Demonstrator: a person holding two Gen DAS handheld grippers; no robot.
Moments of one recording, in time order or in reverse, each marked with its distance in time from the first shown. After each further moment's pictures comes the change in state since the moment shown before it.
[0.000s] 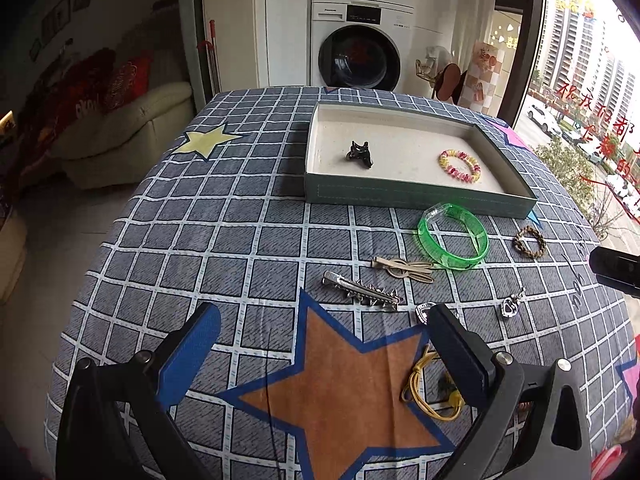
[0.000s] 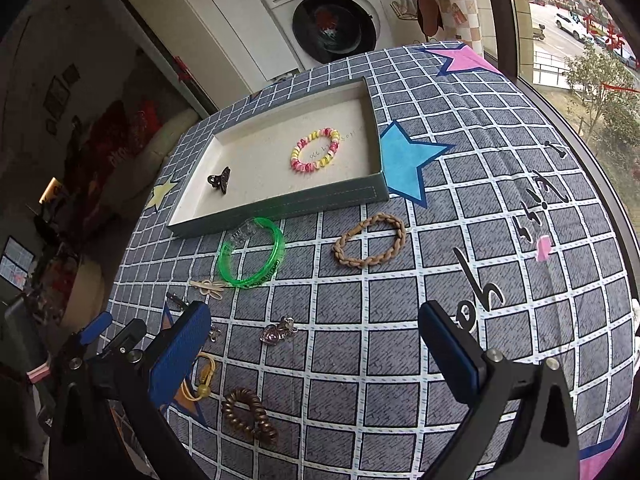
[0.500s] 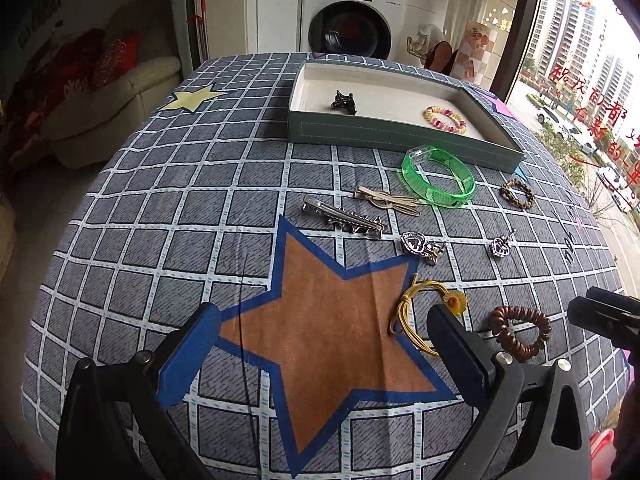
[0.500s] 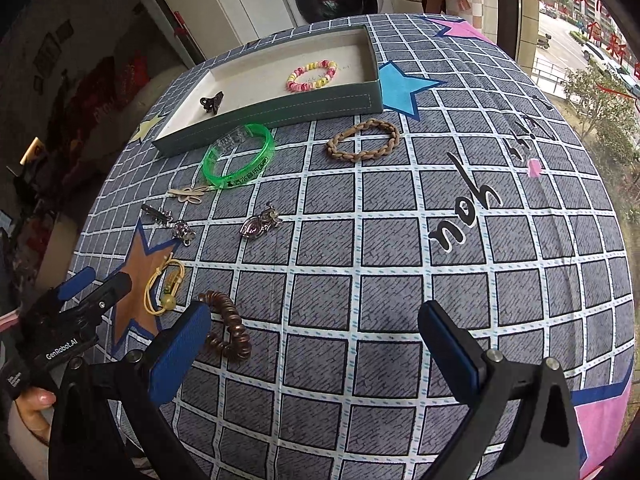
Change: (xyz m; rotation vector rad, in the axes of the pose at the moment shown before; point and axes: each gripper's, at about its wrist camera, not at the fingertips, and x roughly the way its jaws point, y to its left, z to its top) left arm 0.004 -0.009 -0.037 -0.004 0.081 -0.043; right arm 0.008 0.011 -0.067 -0.082 0.098 -0.091
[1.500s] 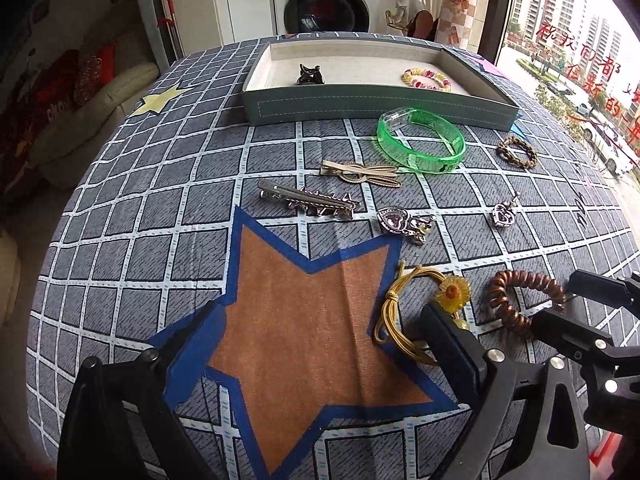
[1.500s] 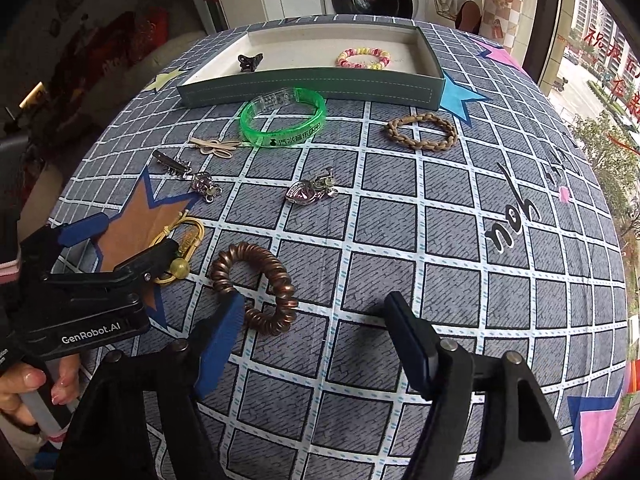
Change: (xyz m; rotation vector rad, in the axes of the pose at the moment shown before) left arm 0.024 -0.026 0.000 0.115 0.057 0.006; right arm 0.021 0.046 -0.014 -0.167 0.018 -0.077
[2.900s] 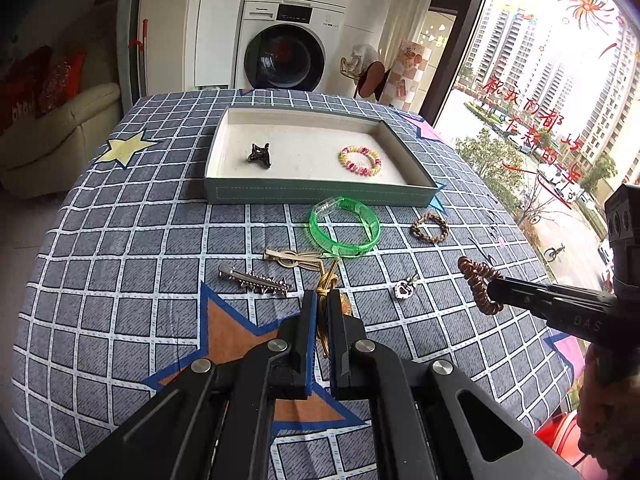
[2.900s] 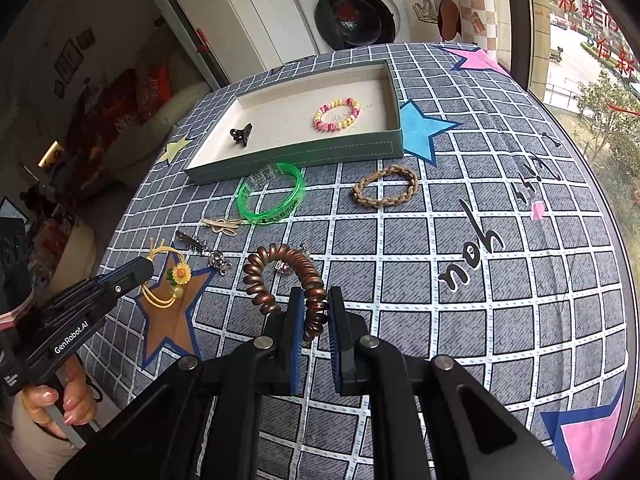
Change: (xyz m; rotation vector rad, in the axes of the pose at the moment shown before) left arm -0.061 0.007 0.037 -0.036 -0.149 -0.240; right arm -0.048 -0.048 0.030 0.145 -0.104 0.136
